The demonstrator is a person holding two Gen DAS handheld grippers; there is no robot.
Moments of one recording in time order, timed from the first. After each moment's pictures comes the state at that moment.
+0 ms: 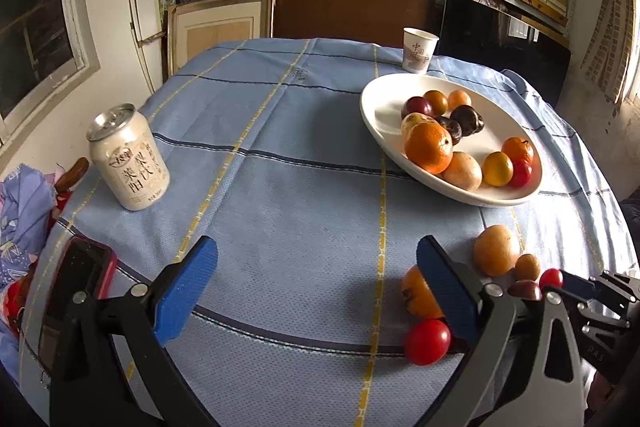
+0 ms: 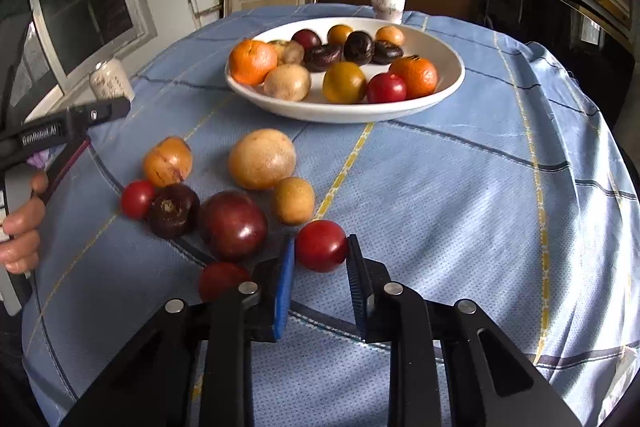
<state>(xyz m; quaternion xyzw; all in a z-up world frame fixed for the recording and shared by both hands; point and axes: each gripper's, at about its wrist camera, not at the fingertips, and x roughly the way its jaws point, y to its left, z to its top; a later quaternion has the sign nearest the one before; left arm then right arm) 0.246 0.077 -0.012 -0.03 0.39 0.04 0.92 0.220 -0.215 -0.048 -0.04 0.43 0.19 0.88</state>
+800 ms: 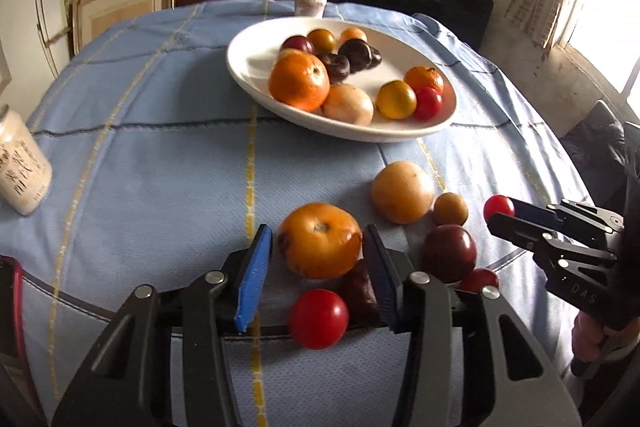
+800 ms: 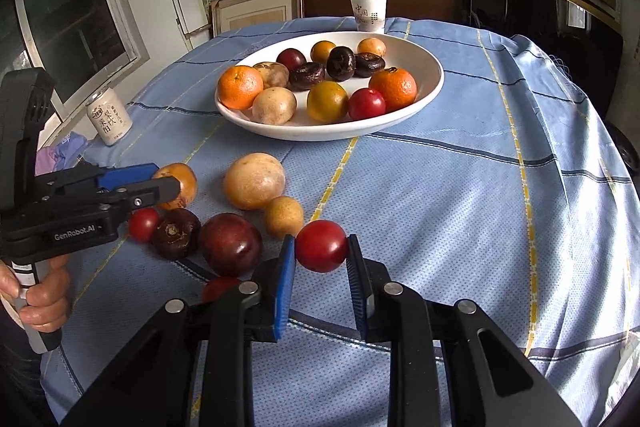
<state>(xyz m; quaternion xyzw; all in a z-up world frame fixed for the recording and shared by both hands) 0.258 0.019 -0.046 -0.01 0.45 -0.13 0.88 0.221 -0.225 -0.039 -0.01 0.42 0.18 0.89</state>
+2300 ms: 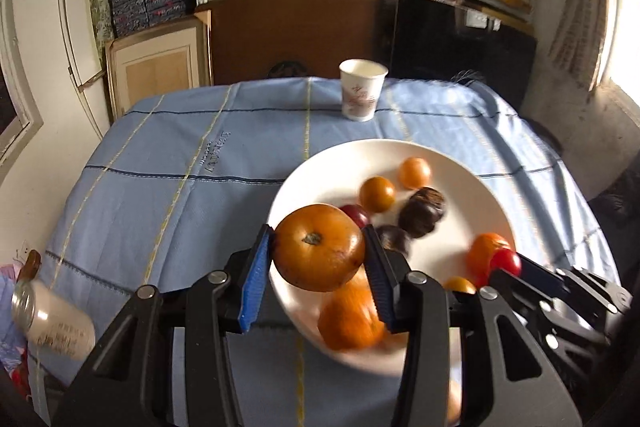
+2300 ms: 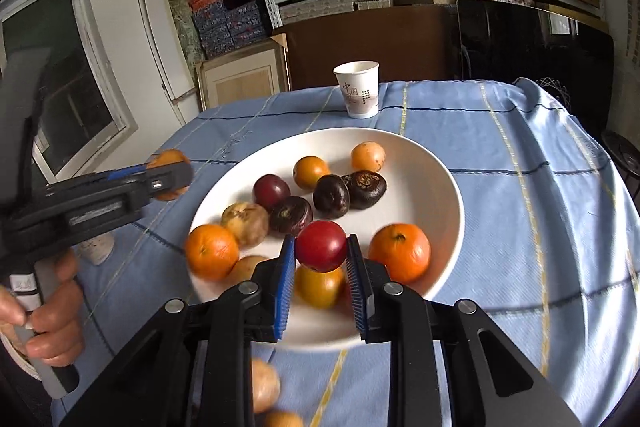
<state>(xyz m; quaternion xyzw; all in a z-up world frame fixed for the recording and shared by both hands) 0.399 0.011 0.029 0.02 0.38 -0.03 0.92 0.338 -0.209 0.000 0.05 0.35 0.16 0.92</state>
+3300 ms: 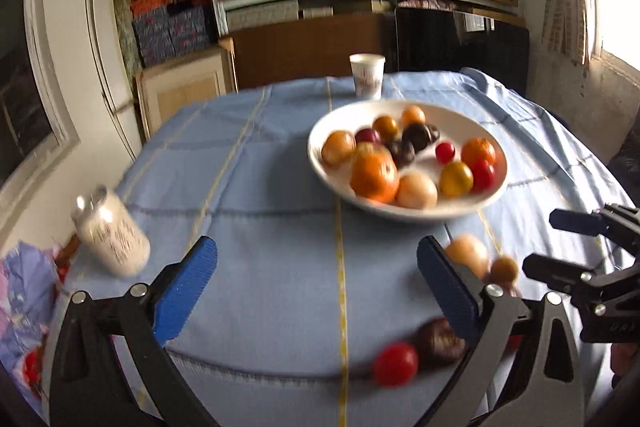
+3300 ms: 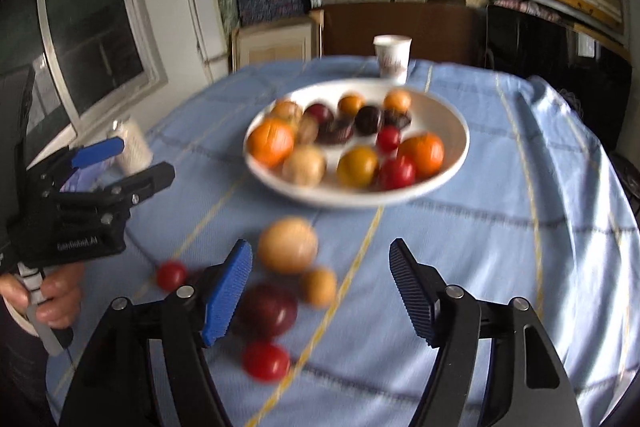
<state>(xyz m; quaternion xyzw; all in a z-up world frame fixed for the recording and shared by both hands) 0.239 0.038 0.005 0.06 0.32 -0.02 0.94 0.231 -0.207 -0.014 -0.01 0.37 0.21 0.90</state>
